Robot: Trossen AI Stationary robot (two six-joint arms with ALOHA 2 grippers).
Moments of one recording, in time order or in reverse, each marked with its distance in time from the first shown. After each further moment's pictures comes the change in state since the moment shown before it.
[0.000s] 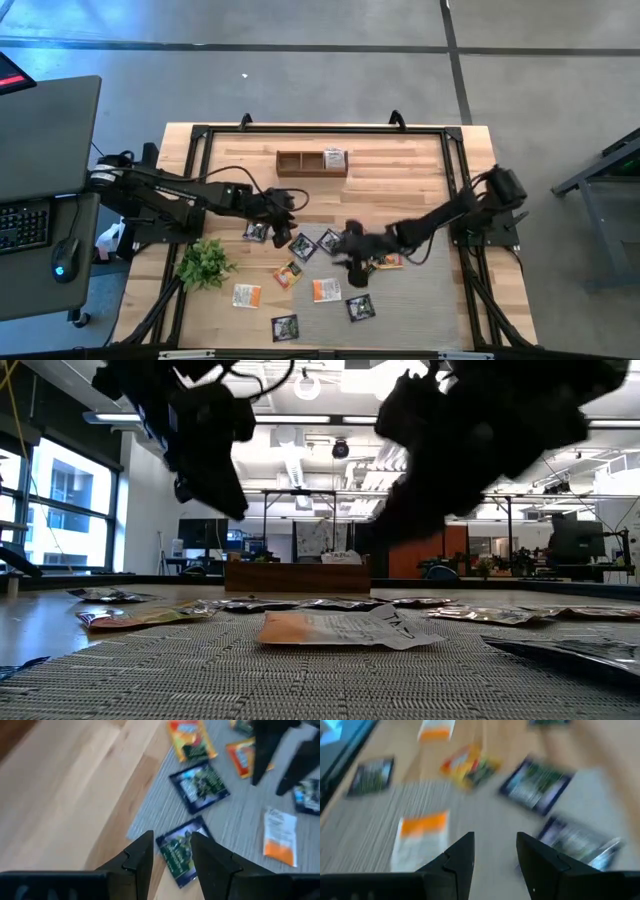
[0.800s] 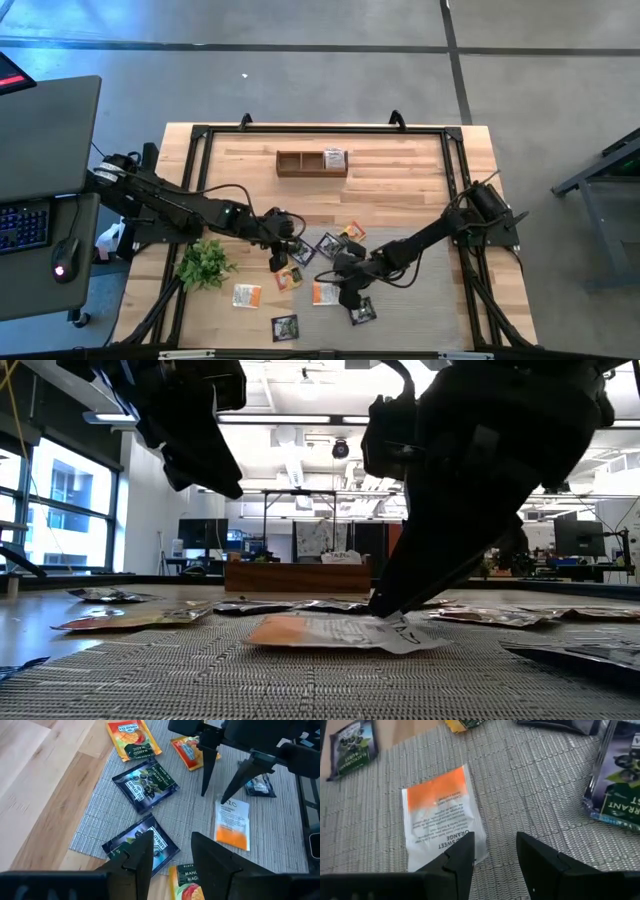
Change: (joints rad) left arm -0.195 0.020 0.000 0.115 -0.048 -0.039; right arm 0.112 0.168 0.206 -0.267 0.025 0.356
